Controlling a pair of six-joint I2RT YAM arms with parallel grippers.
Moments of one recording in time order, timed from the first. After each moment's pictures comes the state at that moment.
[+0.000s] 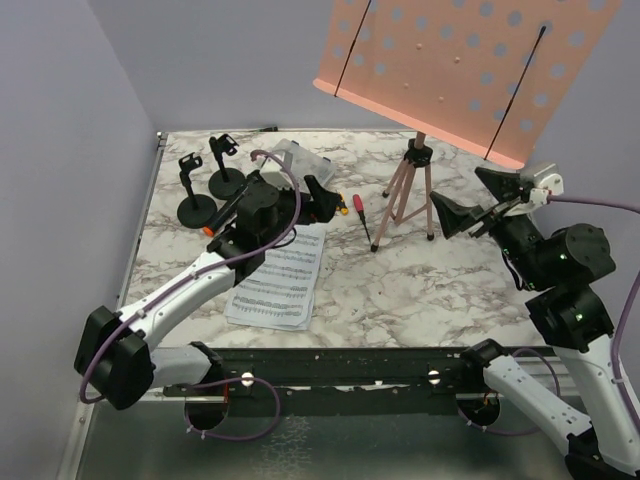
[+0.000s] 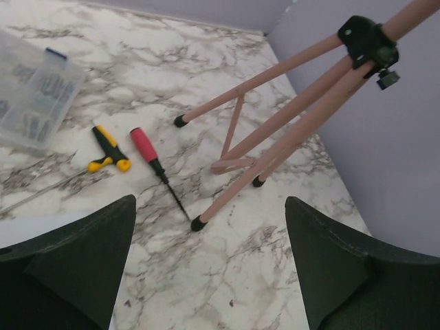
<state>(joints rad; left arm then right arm) -0.64 1.18 0.87 0.14 -0.06 -0.58 0.44 0.66 1.08 -0.17 -0.09 -0.06</state>
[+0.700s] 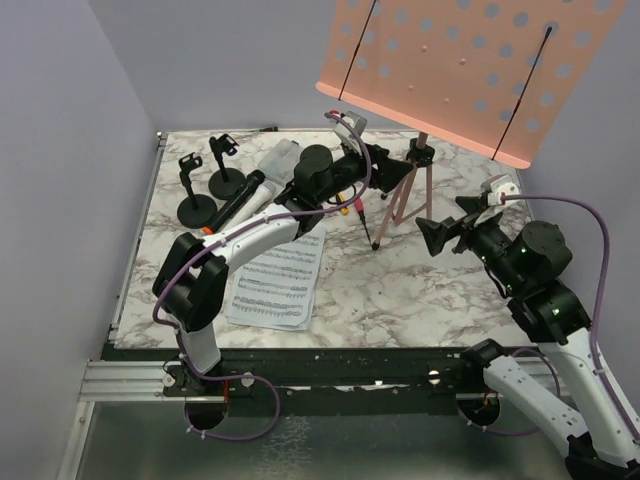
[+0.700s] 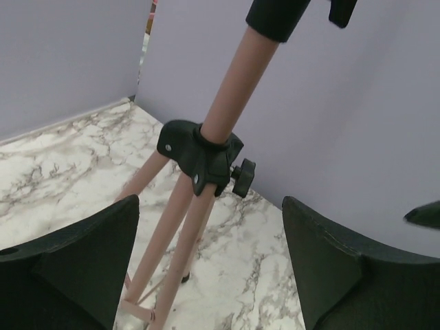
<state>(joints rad) -0.72 1.75 1.34 0.57 0.28 -0.46 0.44 0.65 0.96 -0.34 -0.08 -0.04</state>
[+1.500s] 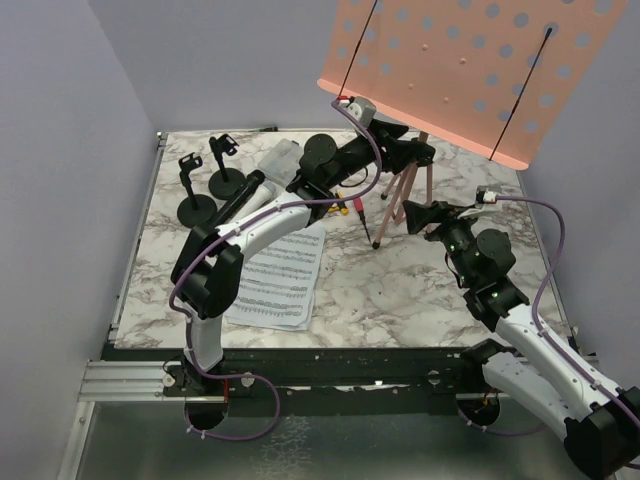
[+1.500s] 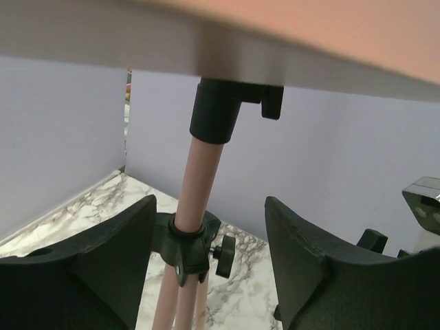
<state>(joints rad) -0.71 1.89 1.53 0.74 0.36 -0.40 0.44 0.78 0.51 0.34 0.14 0.39</state>
